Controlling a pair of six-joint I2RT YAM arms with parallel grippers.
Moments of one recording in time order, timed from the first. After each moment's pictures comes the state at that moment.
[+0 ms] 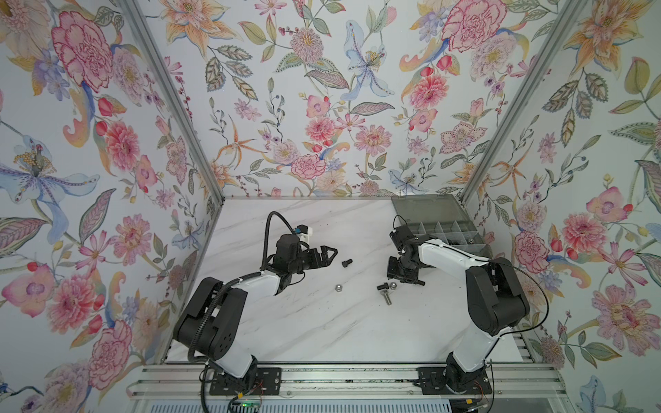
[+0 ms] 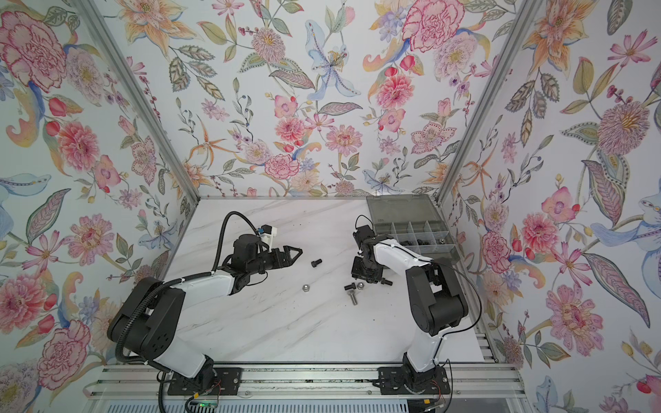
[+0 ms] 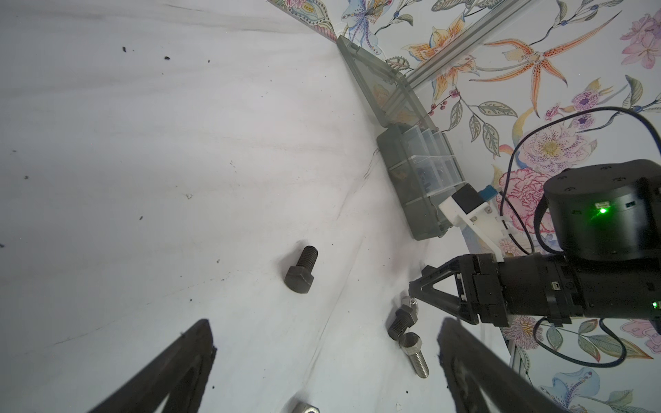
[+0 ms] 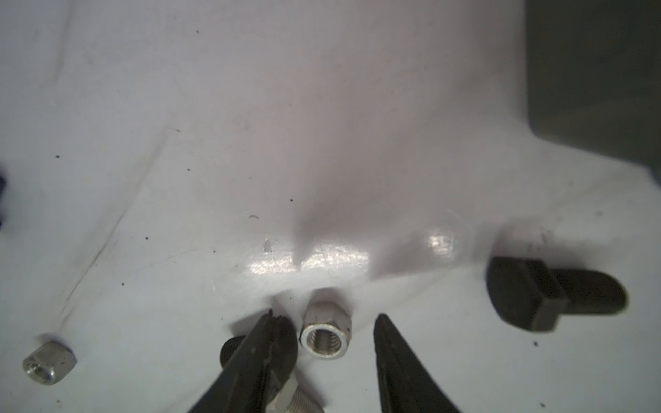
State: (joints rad) left arm -0.41 1.60 0.74 0.37 0.44 -0.62; right arm 0.40 1.78 1.17 -0.80 -0.04 0.61
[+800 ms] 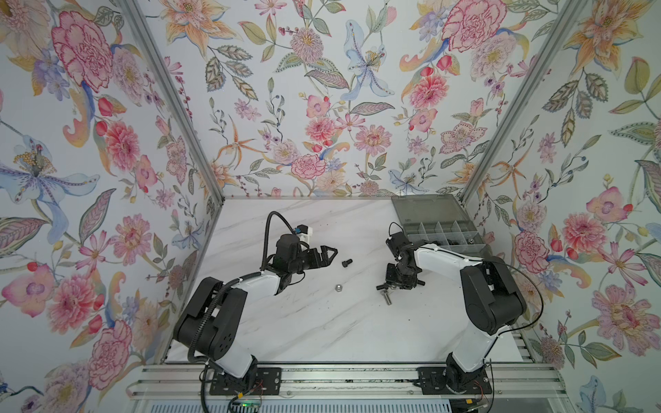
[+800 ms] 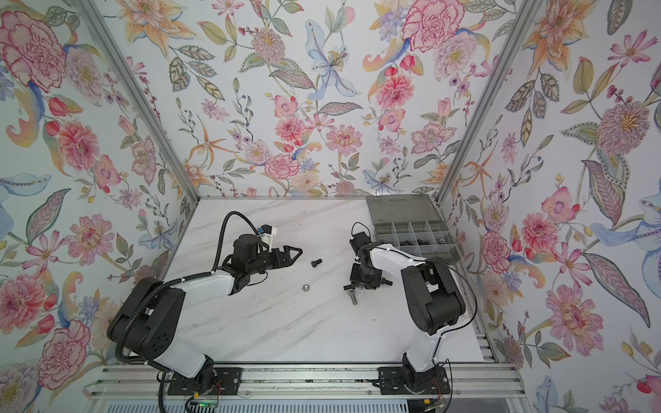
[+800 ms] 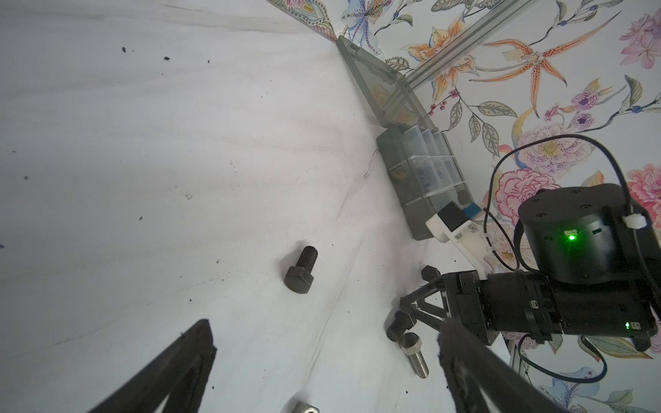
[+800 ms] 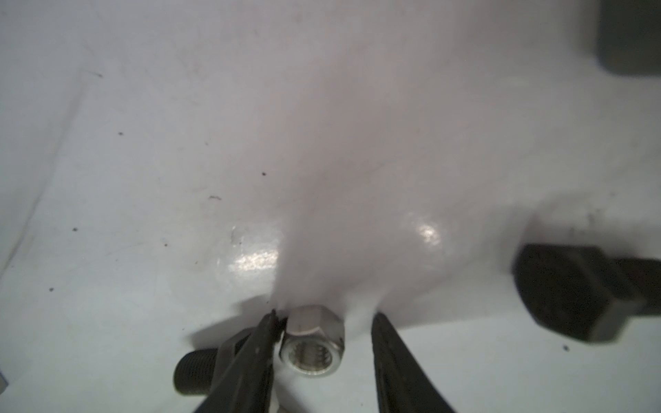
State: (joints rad) left arm -0.41 1.60 0.74 0.37 0.44 -0.62; right arm 0.43 1.79 1.11 -0.77 -0.02 0.63
